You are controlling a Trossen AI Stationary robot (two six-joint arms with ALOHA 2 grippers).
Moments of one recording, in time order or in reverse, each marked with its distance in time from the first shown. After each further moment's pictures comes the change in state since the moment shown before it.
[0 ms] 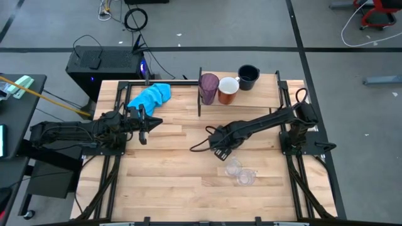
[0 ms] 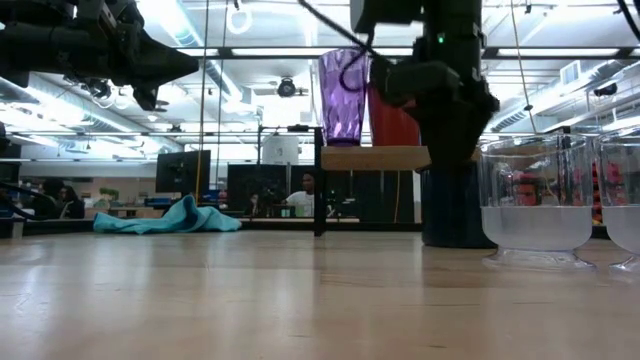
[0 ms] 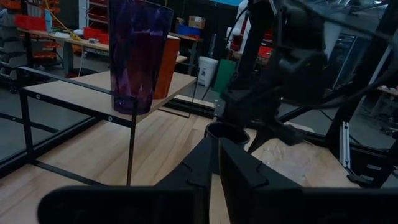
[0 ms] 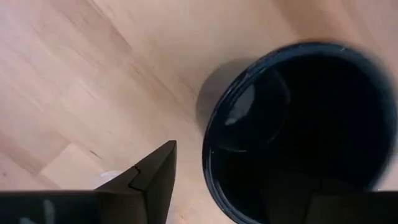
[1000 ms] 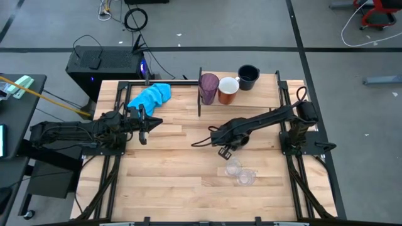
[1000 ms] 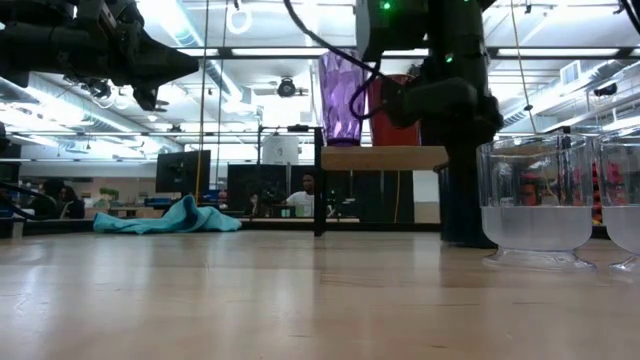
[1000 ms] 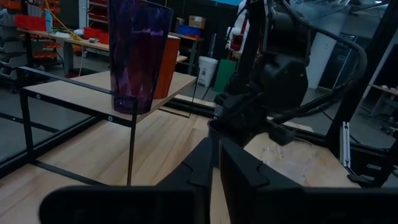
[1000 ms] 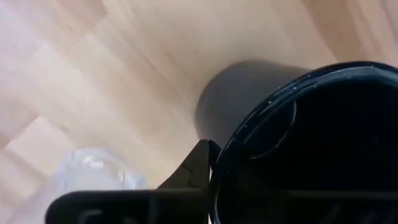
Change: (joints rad) left arm 0.000 0.000 0.000 -0.001 0.000 0.001; right arm -0.048 -0.017 -0.069 0.006 -0.091 -0.107
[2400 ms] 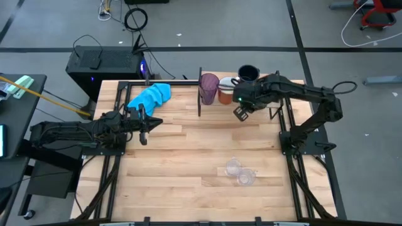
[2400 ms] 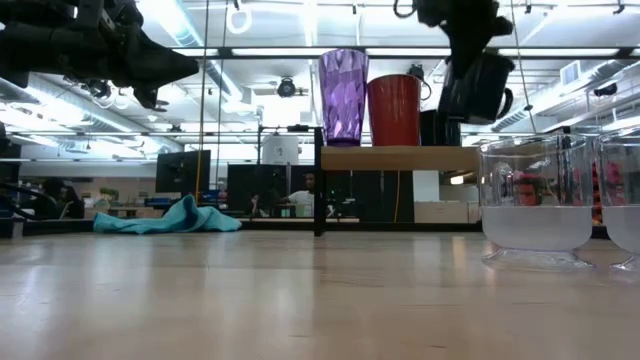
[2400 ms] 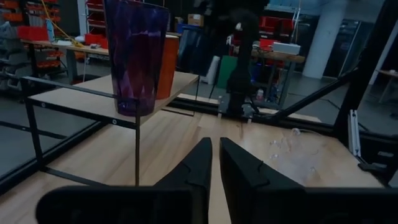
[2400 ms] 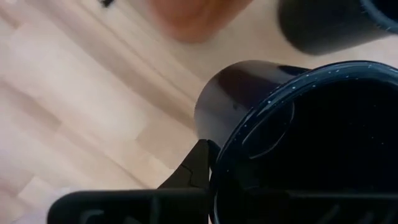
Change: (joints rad) left arm 0.000 0.000 0.000 -0.009 0.000 0.071; right arm -0.266 -0.321 0.330 -0.432 0.242 -0.094
